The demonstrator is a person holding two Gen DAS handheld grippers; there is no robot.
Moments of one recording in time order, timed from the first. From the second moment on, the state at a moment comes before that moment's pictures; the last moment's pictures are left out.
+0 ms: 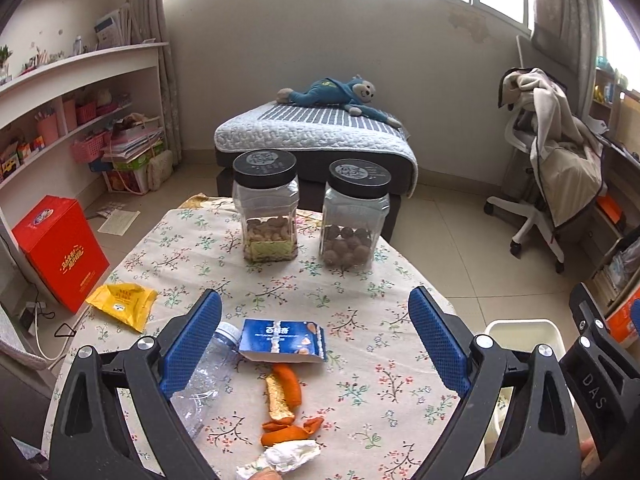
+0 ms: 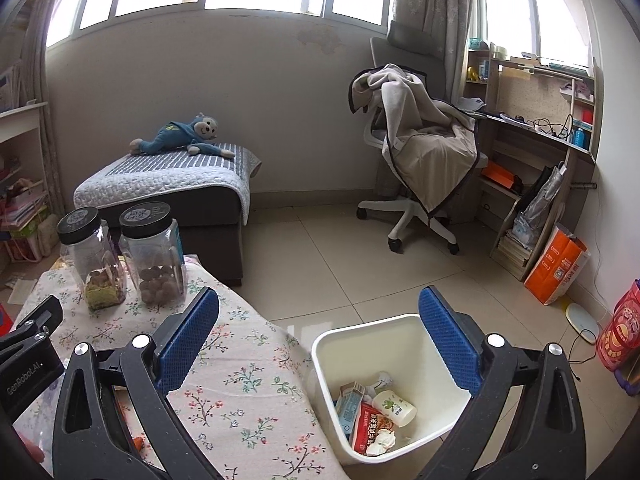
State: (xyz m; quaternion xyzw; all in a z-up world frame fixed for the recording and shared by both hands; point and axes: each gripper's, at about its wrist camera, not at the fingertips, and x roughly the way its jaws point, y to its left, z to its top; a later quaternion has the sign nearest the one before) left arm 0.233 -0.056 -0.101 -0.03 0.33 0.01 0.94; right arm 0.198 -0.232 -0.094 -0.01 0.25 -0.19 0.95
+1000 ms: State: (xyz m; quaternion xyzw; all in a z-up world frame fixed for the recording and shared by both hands) left arm 0.345 0.263 -0.275 -0.25 0.49 0.24 0.80; right arm 0.272 -0.117 -0.179 -0.04 0.39 -0.02 0.92
